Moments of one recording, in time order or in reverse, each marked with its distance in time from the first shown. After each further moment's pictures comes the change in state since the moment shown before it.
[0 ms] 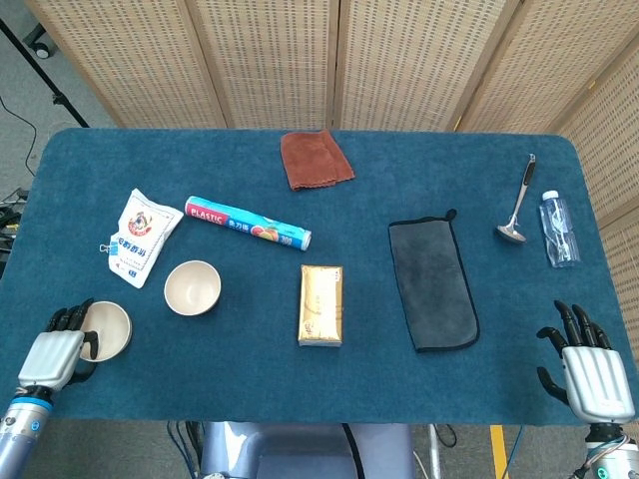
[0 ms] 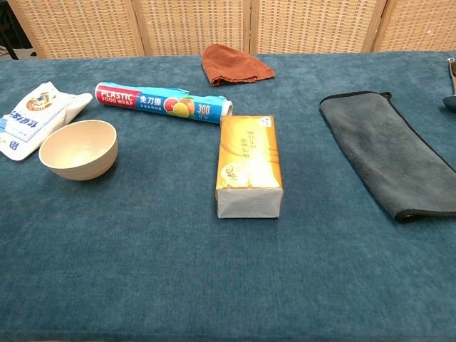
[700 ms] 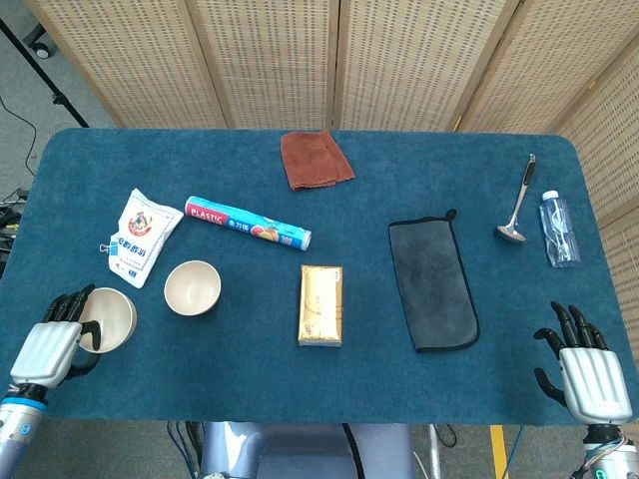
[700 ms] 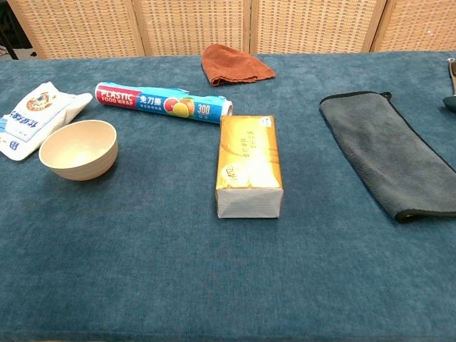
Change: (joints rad) left arm -0.005 0.119 -0.002 -0.195 0.061 0.090 -0.012; right arm 0.002 0.000 -0.008 -0.003 -0.008 0.000 -0.004
